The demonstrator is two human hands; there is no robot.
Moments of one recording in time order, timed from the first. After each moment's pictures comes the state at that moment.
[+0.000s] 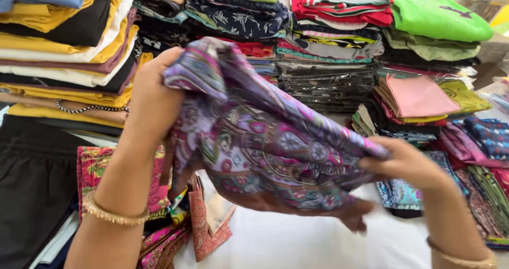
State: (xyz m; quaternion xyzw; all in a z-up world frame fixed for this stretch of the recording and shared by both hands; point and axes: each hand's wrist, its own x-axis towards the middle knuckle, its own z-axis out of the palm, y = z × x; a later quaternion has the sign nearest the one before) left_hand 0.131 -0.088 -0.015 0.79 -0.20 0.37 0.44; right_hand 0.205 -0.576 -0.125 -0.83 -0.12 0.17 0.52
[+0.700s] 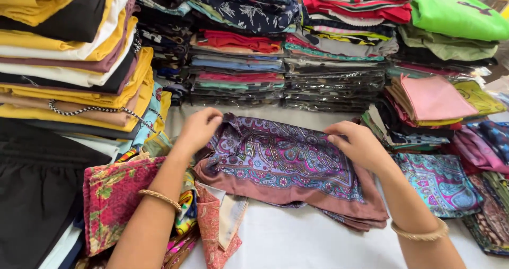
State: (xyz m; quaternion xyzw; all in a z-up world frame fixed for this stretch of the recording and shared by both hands) left_hand 0.278 -0.043 -0.231 0.89 -0.07 0.22 0.39; right_hand 0.258 -0.479 -0.145 -0.92 -0.27 -0.10 0.25
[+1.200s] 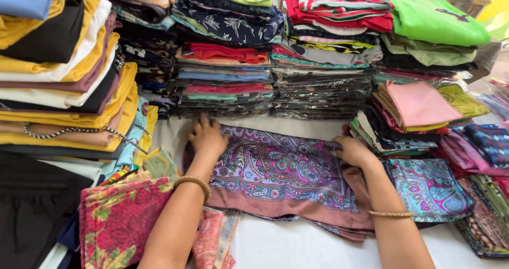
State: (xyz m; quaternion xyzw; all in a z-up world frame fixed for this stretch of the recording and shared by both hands) left_hand 0.347 -0.102 -0.282 0.98 0.10 0.15 0.10; right_hand 0.377 -0.565 -0.268 -0.97 -0.17 -0.03 0.14
